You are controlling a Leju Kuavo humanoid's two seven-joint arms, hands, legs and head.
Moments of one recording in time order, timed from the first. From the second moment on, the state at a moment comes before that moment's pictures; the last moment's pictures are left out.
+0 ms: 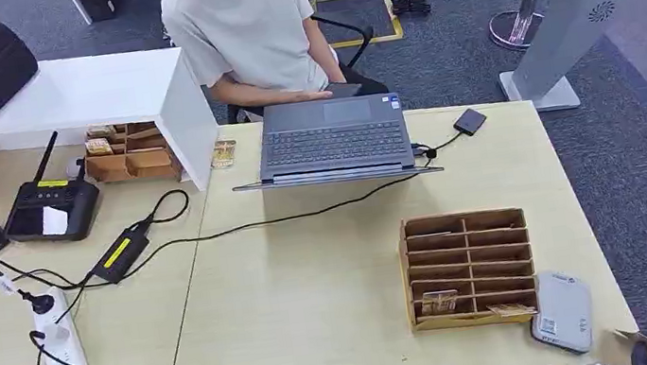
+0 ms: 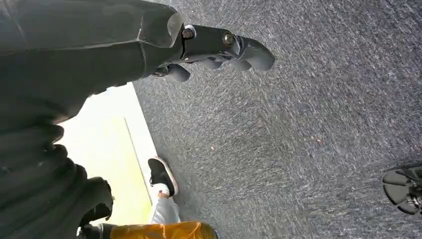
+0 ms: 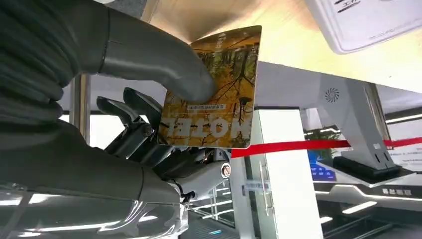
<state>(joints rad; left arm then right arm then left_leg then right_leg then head) 0.02 -0.08 1.09 -0.21 -1.46 -0.19 -0.01 0.14 0.11 -0.72 -1.17 1.18 -0.70 -0.70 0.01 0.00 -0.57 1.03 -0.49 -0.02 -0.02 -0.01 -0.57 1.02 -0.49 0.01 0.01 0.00</state>
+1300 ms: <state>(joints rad) -0.01 -0.06 1.09 -0.21 -1.48 -0.20 -0.03 -0.02 0.11 -0.26 -1.61 1.39 -0.70 -0.53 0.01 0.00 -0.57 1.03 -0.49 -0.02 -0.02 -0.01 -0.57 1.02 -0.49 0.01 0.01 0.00</state>
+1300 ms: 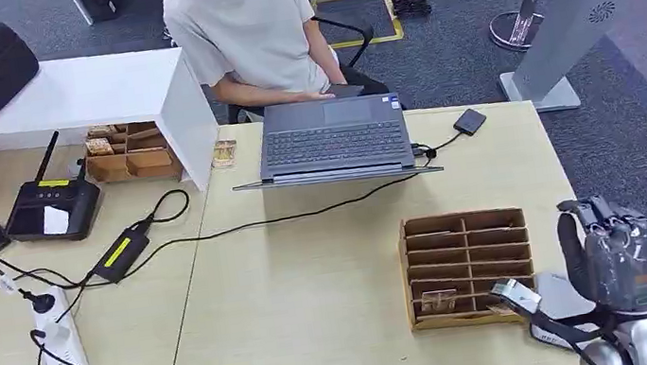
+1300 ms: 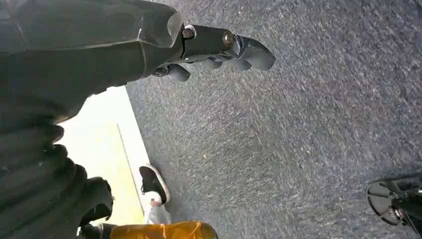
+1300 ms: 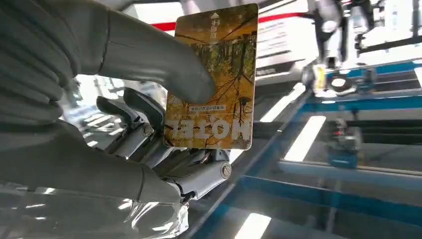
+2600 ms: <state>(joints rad) -0.02 -0.04 1.00 -0.21 -1.48 -0.28 -0.11 -0.75 -0.13 0.65 -0.93 1.57 -0.70 0.14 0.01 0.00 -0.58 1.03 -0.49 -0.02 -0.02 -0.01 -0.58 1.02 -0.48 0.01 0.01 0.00</state>
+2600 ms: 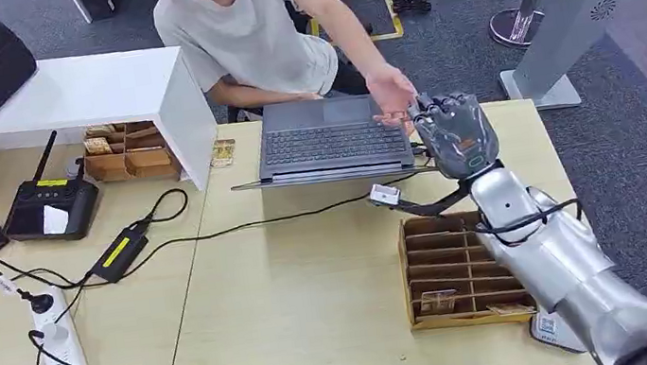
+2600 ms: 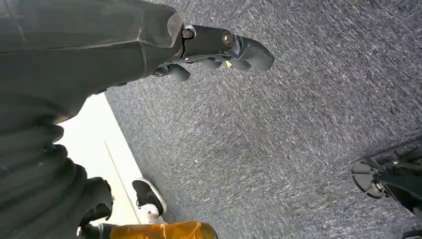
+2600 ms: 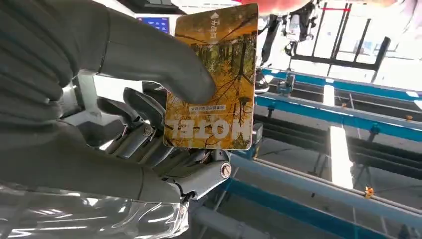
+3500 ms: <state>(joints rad) -0.02 -0.04 1.00 -0.20 -1.48 -0.28 -0.08 -0.75 -0.13 0.68 -0.93 1.57 -0.70 0.14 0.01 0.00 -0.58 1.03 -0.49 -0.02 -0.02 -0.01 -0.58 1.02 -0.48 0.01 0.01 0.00</state>
